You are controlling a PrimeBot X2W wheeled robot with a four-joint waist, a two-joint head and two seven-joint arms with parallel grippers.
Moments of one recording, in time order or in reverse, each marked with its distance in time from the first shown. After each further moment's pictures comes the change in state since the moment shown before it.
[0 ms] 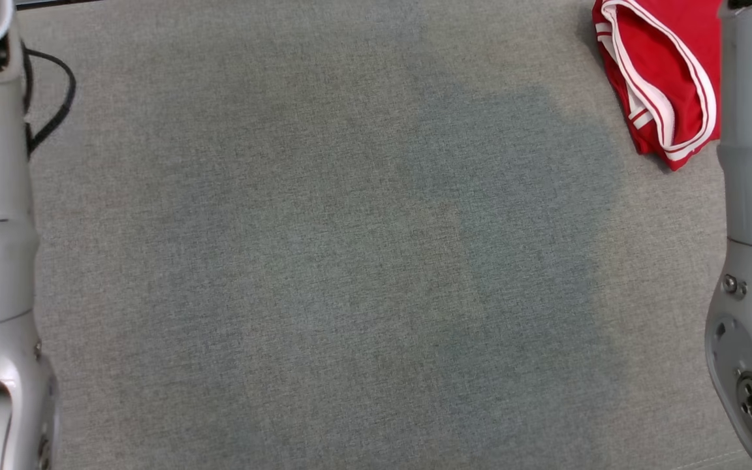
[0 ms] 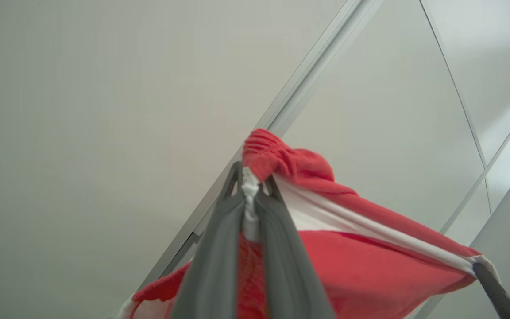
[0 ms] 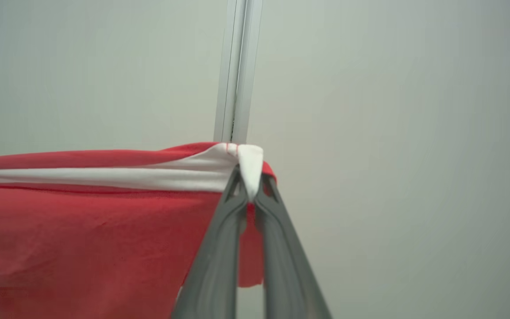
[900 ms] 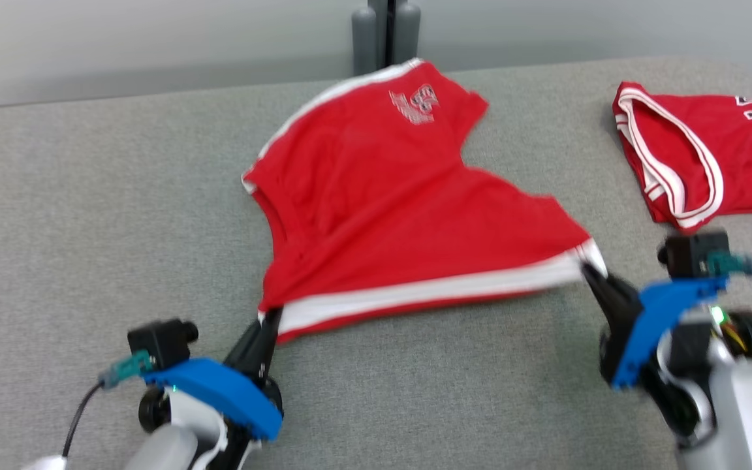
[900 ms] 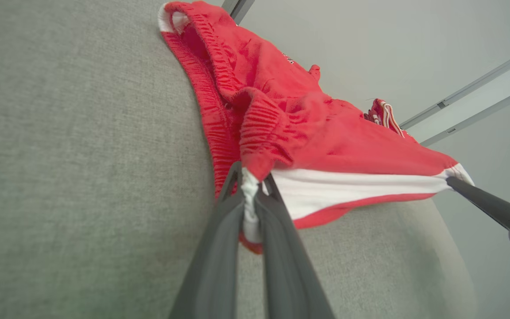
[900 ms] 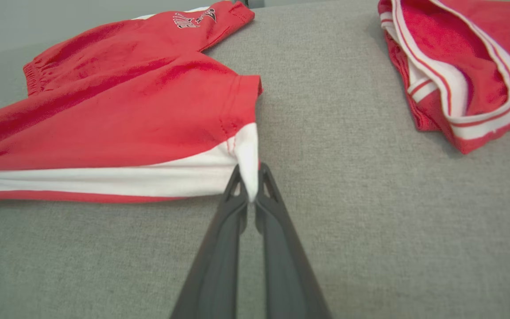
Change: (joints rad) left arm 0.891 0.007 -0.391 0.019 -0.042 -0.086 -0.096; right arm 1.021 -0.053 -0.034 -0.303 0.188 -0.004 0.557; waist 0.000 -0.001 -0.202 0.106
